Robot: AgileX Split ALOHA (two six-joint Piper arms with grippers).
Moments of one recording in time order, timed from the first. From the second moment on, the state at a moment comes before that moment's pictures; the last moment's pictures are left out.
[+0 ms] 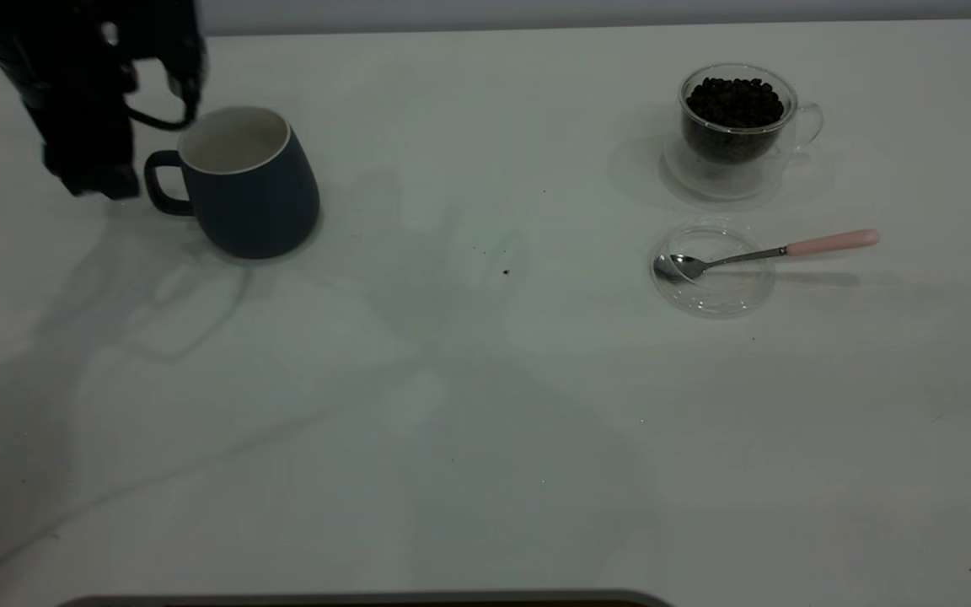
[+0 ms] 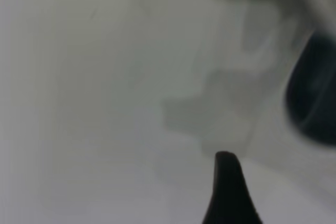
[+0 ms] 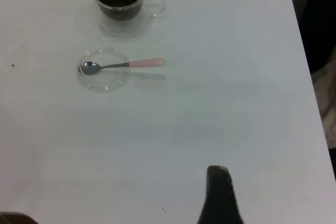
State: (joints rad) left arm -0.12 2.29 -1.35 0.25 0.30 0.98; right arm 0.00 0.03 -0.47 0.01 1.12 -0.03
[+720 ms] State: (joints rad) left arm -0.29 2.34 -1.35 0.04 0.19 1.22; right arm 0.00 0.03 -0.47 0.01 1.12 -0.03
